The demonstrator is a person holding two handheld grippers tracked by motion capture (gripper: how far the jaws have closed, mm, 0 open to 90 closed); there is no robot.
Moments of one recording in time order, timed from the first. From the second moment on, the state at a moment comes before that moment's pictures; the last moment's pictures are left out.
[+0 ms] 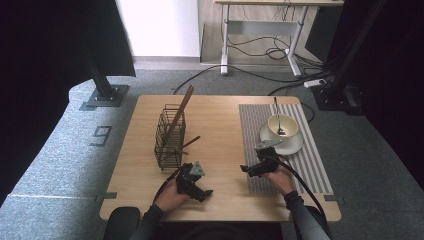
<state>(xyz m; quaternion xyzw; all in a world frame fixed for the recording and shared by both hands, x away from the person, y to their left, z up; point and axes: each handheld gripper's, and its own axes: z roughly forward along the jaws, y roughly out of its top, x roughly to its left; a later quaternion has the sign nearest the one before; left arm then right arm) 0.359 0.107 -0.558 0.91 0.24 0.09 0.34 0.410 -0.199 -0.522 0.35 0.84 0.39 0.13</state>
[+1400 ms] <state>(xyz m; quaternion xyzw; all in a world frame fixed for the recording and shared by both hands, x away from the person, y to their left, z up) 0.360 0.107 -0.558 0.91 0.24 0.09 0.34 0.412 -0.126 -0.443 0.28 0.85 0.44 0.10</state>
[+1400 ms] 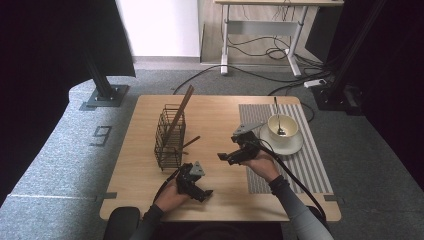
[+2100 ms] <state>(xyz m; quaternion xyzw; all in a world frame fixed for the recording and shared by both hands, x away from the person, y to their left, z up) 0.359 0.107 -0.558 0.91 0.24 0.09 0.34 0.411 -0.077 -0.408 0.23 0.86 0.46 0.07</state>
